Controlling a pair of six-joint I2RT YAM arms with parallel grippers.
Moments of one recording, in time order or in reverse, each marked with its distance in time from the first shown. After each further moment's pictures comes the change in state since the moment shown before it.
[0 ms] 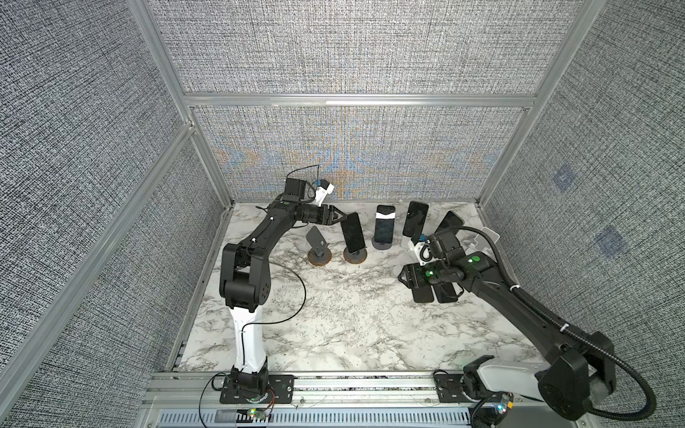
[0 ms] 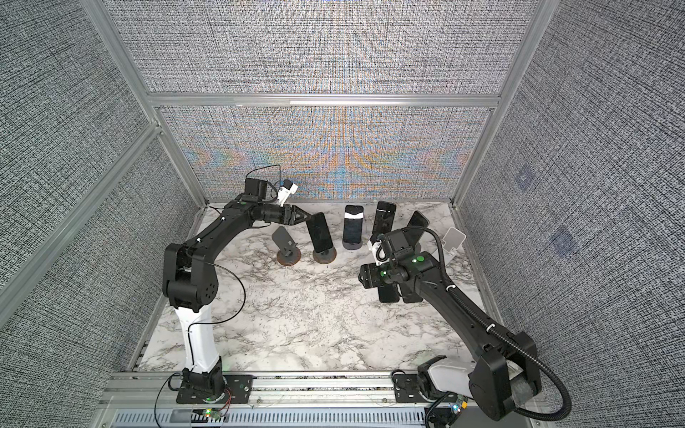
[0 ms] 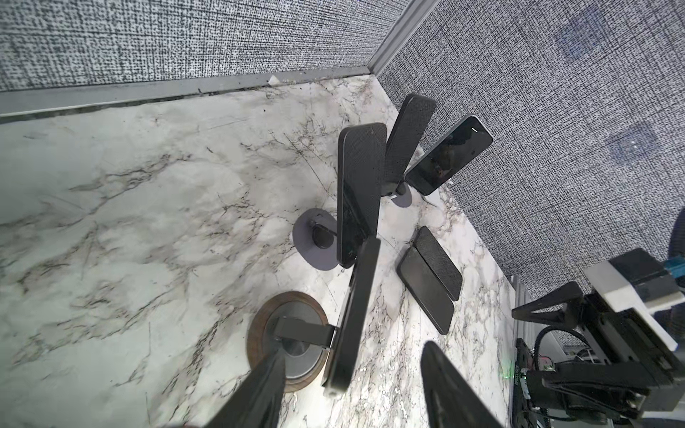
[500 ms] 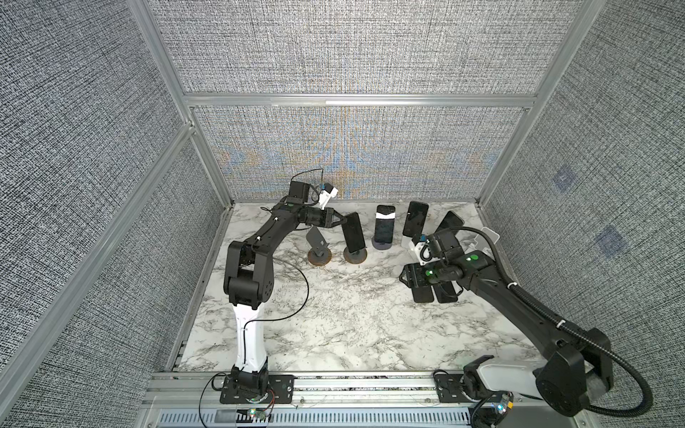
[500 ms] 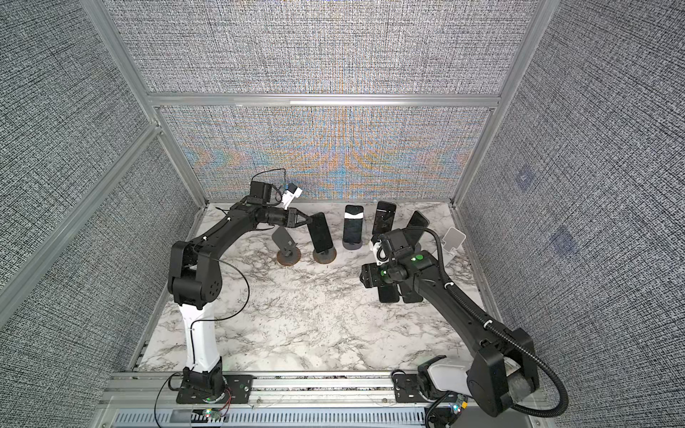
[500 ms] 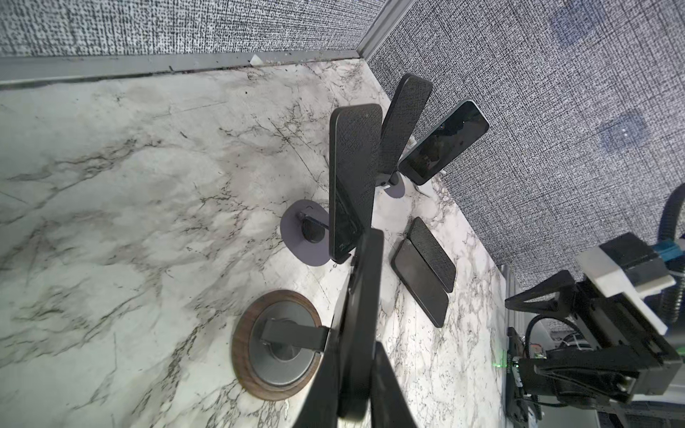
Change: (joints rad) left arm -0.010 0.029 -0.006 0.008 0.034 0.024; right arm -0.006 0.021 0.006 -0.014 0.006 0.016
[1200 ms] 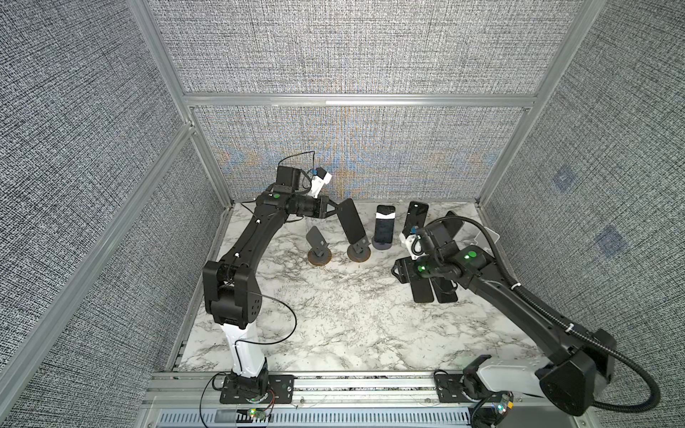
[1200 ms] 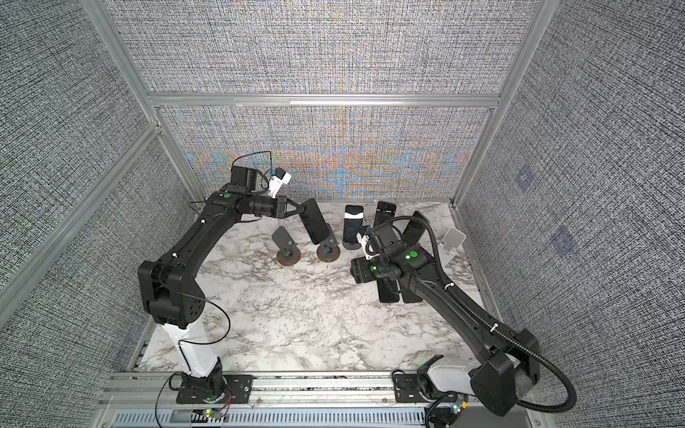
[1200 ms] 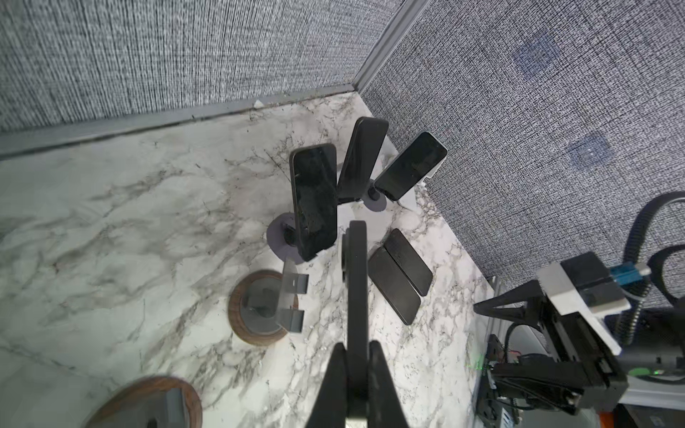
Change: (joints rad) left arm -0.001 -0.238 0.042 -0.261 -0.089 -0.060; right arm 0.167 0.029 0.185 -0.046 0.132 0.011
